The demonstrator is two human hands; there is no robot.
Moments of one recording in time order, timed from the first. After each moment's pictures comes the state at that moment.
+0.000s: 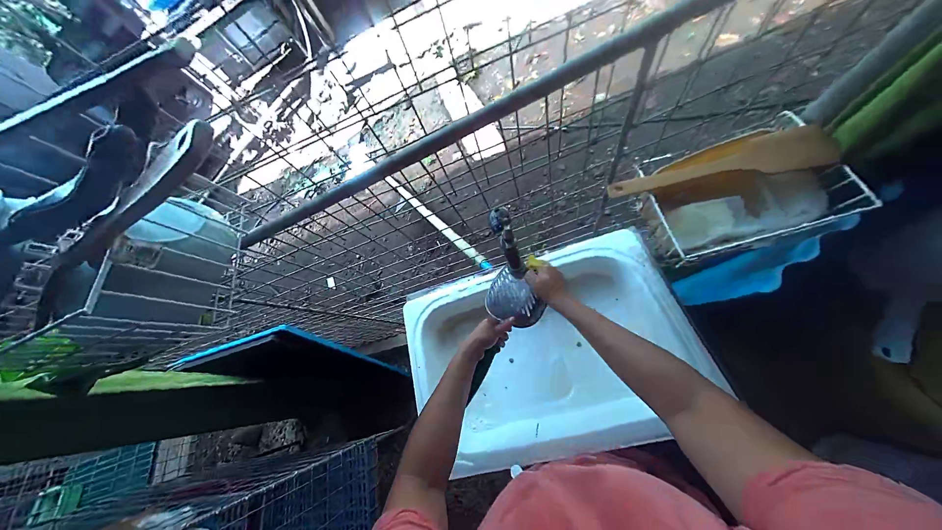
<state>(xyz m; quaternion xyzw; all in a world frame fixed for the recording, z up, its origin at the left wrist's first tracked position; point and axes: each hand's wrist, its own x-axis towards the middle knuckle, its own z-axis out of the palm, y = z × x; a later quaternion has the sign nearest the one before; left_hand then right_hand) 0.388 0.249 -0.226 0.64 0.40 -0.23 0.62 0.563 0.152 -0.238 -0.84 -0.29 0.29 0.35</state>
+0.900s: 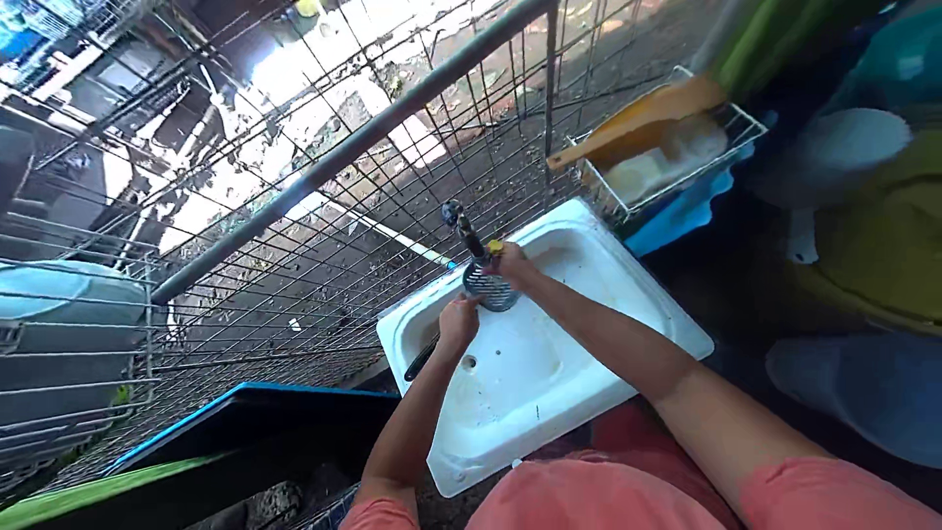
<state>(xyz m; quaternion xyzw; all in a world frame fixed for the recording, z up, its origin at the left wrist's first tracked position) 0.403 0.256 -0.188 0.94 0.20 -0.21 0.19 0.532 0.161 -0.184 -0.60 -0.03 0.36 0.71</state>
